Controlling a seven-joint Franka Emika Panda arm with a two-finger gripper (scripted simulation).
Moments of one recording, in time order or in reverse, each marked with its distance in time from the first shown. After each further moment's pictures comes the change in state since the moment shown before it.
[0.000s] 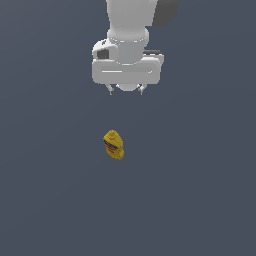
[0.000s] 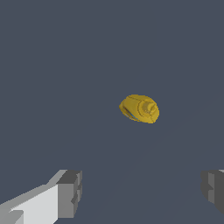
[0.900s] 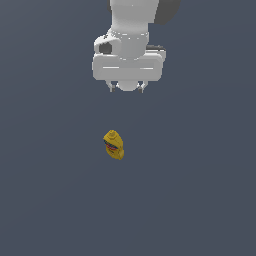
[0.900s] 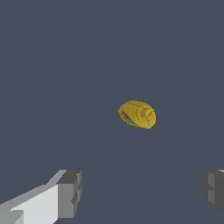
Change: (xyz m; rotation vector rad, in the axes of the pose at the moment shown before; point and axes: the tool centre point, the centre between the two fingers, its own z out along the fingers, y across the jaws) arm 0.003 -0.002 -0.011 -0.025 0.038 -0.045
